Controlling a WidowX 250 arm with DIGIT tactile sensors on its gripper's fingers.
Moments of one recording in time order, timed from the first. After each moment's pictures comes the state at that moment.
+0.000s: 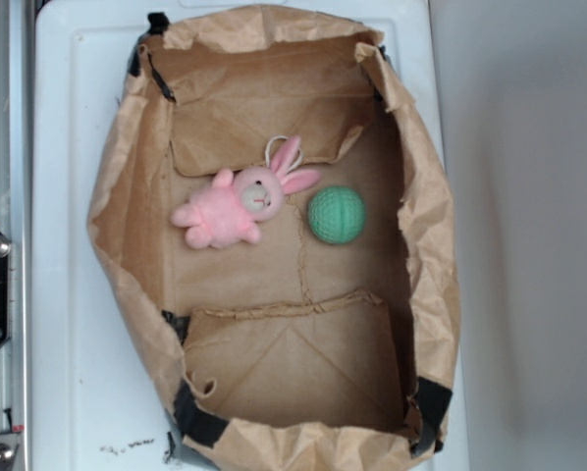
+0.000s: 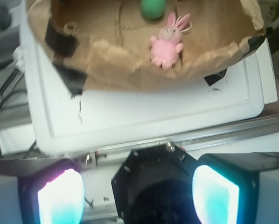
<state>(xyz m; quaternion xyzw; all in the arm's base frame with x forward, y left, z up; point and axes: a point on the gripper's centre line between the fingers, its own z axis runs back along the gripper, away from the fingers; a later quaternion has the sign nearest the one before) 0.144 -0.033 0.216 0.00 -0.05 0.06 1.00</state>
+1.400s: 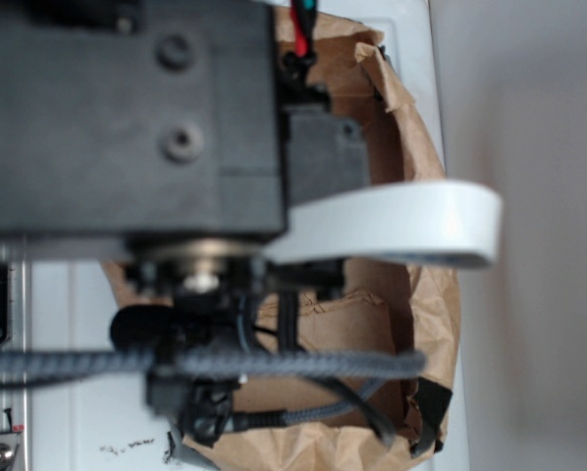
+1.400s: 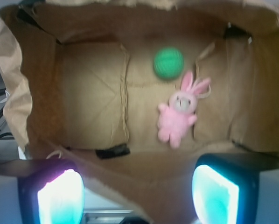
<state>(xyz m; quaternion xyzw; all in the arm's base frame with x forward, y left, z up) 0.245 0.003 0.191 -0.02 -0.05 0.02 1.00</state>
